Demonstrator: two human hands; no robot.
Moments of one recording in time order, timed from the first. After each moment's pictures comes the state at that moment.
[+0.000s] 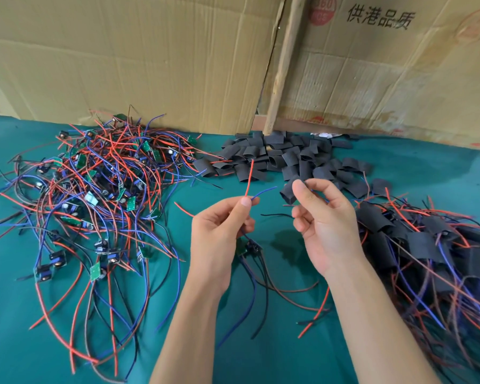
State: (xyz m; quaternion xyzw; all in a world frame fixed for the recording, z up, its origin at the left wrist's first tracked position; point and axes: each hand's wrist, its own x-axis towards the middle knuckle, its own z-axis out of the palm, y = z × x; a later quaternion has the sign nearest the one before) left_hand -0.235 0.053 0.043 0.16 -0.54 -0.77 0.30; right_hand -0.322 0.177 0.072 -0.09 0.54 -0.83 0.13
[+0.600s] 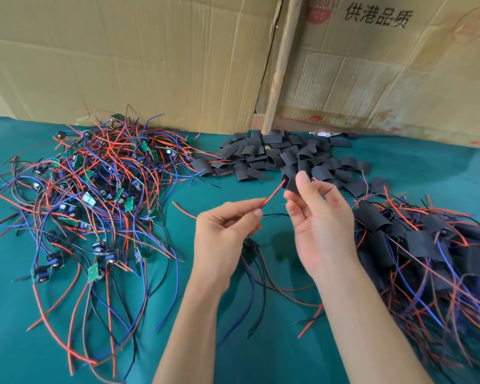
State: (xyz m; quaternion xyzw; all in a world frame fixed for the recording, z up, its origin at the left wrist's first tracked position) left_hand -0.235 0.055 0.044 0.14 -0.59 -0.74 0.28; right_hand -0.309 0.165 0.079 -0.05 0.45 -0.89 0.10
